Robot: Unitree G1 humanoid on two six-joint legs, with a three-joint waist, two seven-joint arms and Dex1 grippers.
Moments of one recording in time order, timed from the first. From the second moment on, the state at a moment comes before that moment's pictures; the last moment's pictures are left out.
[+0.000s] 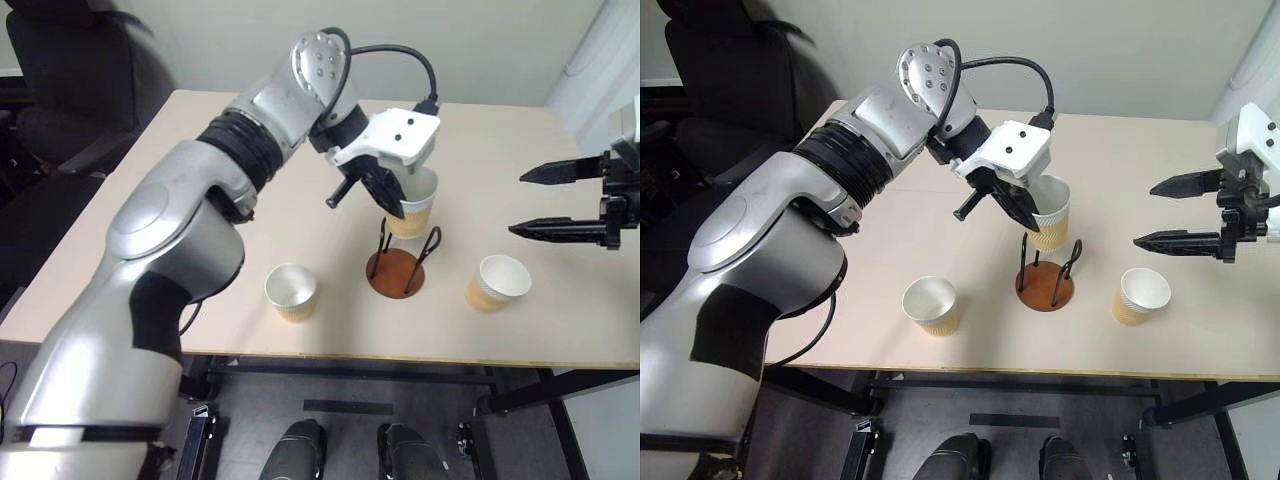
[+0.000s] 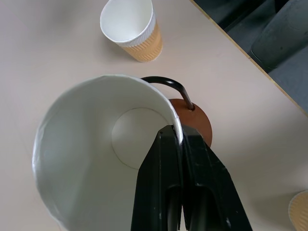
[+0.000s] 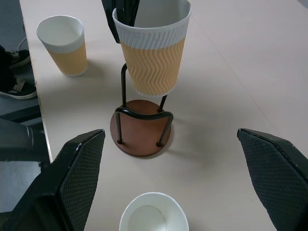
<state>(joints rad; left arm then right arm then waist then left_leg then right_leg) -1.76 0.39 -1.04 1.02 -0.49 -0.22 -1.58 -0.72 -1.25 -0.11 -0.09 0.54 0.77 1.35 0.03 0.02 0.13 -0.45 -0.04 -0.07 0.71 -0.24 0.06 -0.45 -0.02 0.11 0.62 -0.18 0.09</state>
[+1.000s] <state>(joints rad) -1.73 0.33 -0.95 1.04 -0.51 -0.19 -1.58 -0.66 -1.27 -0.14 -0.13 0.55 0.77 1.32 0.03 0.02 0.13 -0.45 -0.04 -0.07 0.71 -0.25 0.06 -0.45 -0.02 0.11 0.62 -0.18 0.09</state>
